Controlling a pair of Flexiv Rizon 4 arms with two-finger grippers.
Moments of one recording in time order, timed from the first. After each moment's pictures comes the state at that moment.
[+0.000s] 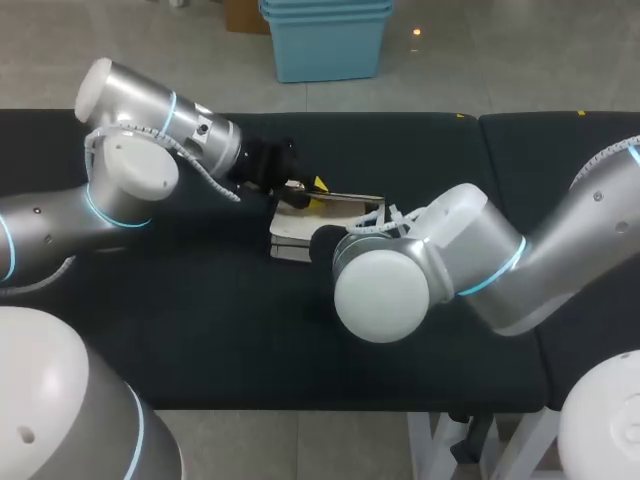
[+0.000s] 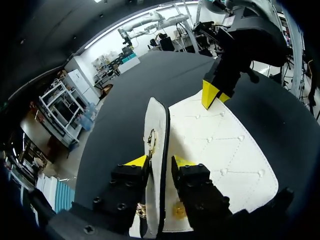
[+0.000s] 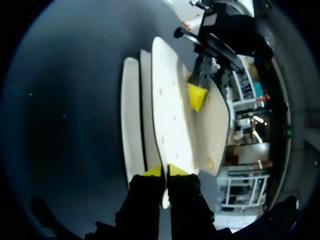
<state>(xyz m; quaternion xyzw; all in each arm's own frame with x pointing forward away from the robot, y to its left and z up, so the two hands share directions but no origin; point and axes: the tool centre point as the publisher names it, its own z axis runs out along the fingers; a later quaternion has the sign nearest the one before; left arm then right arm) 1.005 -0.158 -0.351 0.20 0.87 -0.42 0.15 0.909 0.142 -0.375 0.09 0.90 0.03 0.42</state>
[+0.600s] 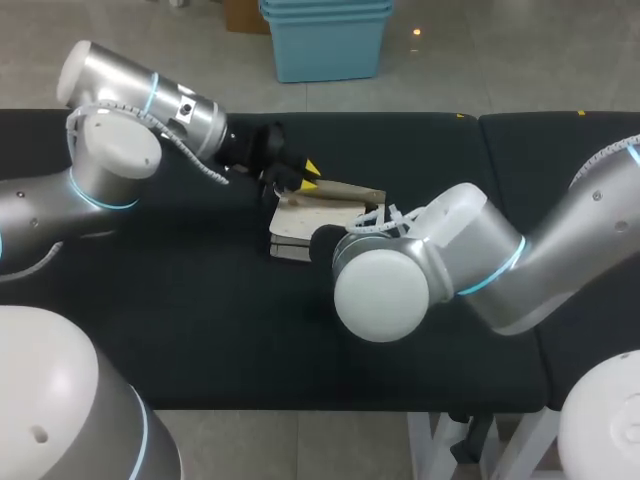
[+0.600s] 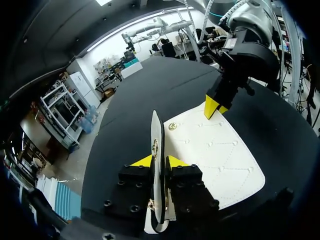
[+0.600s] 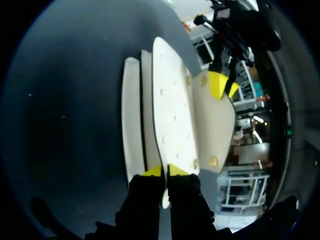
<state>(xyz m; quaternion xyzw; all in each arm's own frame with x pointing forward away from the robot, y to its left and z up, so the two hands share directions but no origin) 1.011 -0.147 -0.322 0.20 0.87 -0.44 0.14 0.910 0.143 -0.376 0.09 0.90 0.03 0.42</state>
